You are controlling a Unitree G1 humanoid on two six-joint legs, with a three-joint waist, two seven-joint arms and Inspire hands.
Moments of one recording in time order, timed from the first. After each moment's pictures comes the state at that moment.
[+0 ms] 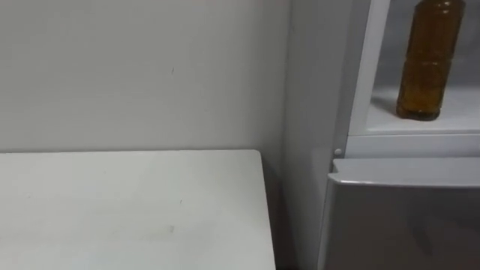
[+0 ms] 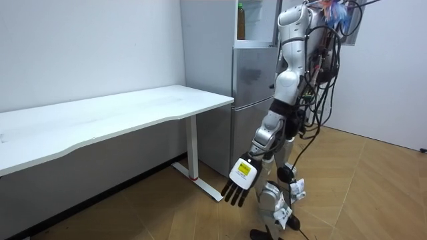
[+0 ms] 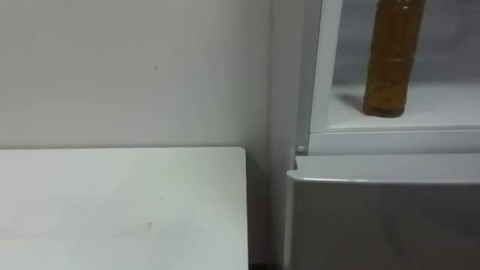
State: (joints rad) left arm 0.33 0.22 0.17 1.10 0.07 -0.05 0.09; right arm 0.43 -0.26 -0.21 0.18 0.04 -0.22 -0.67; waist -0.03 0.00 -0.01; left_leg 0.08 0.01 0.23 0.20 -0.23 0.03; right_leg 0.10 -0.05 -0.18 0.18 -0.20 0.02
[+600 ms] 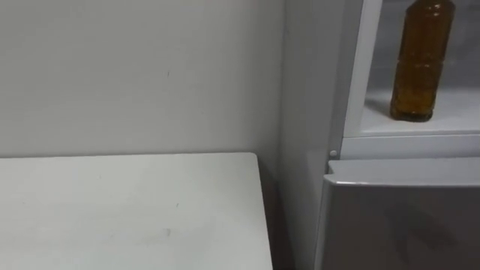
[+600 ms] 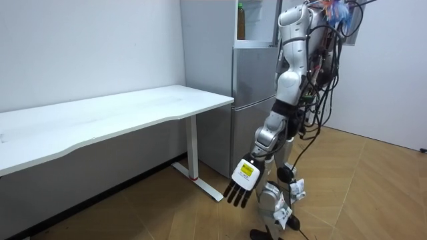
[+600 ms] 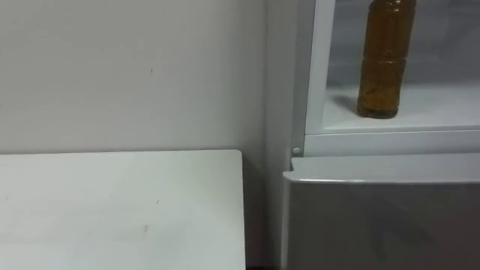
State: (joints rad) left arm 0.37 0.22 0.12 1.09 -0.04 -0.05 0.11; right arm 0.40 -0.26 -0.21 0.46 0.56 -0.23 -0.70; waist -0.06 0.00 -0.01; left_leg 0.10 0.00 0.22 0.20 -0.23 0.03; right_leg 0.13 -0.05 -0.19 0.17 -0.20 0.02
